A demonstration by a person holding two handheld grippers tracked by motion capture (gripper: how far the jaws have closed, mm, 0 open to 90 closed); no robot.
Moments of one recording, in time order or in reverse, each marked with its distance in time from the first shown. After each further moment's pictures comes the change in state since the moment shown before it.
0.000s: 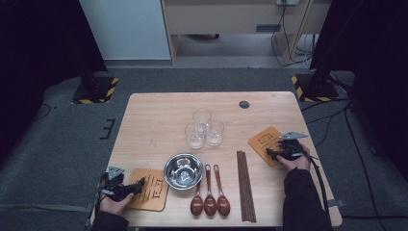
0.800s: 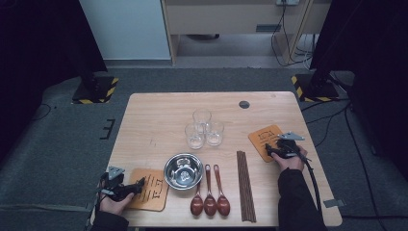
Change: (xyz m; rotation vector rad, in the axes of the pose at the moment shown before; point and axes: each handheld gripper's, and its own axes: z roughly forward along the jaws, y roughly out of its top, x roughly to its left) left arm 0.000 0.000 0.000 -0.001 0.000 -0.001; right arm 0.017 0.001 0.009 -0.067 -0.174 0.145
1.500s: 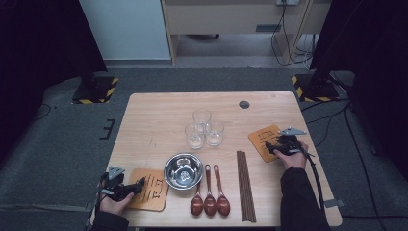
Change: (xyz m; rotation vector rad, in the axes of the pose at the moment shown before) left arm 0.000 0.000 0.000 0.000 -0.002 0.002; right arm -0.010 0.015 -0.002 0.022 0.105 -0.067
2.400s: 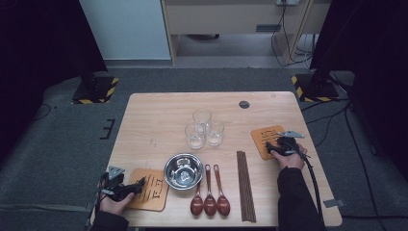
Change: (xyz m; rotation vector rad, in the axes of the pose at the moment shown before) left arm 0.000 0.000 0.000 0.000 0.000 0.000; right arm 0.009 -0.010 0.008 -0.009 -0.141 0.127
